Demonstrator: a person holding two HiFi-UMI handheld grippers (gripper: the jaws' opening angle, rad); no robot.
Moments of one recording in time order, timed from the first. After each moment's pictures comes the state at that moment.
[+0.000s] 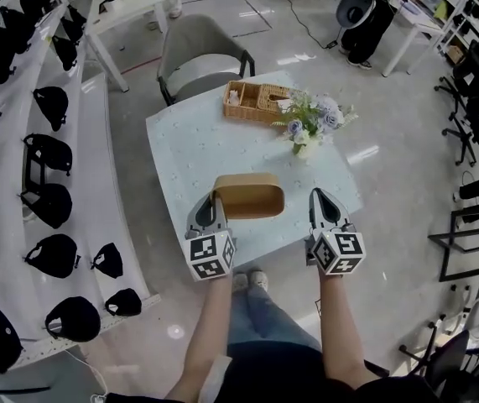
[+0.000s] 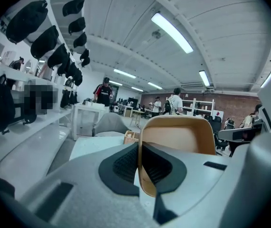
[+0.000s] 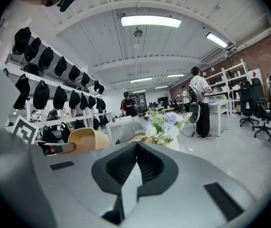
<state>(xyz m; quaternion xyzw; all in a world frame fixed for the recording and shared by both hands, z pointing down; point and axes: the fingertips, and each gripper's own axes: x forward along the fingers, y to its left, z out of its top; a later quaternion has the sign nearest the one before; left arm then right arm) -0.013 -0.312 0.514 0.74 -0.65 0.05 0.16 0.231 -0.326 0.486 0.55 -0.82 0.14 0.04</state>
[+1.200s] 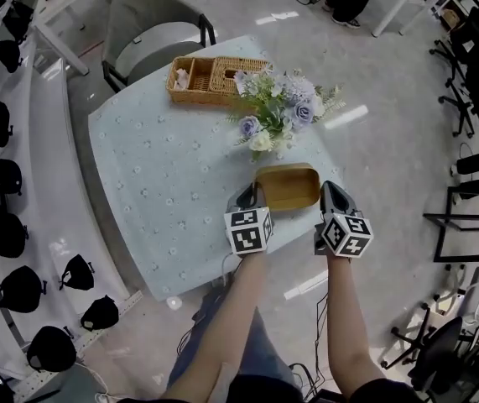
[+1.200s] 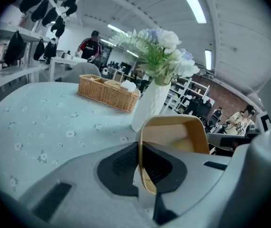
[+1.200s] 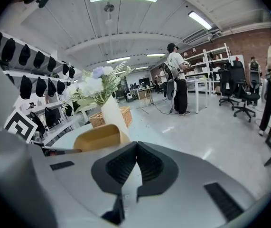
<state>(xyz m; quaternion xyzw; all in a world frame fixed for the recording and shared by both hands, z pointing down) 0.215 -0.423 0.698 0.75 -0.54 0.14 0.35 0.400 -0.420 0.662 0.61 -0.74 0.26 0.11</state>
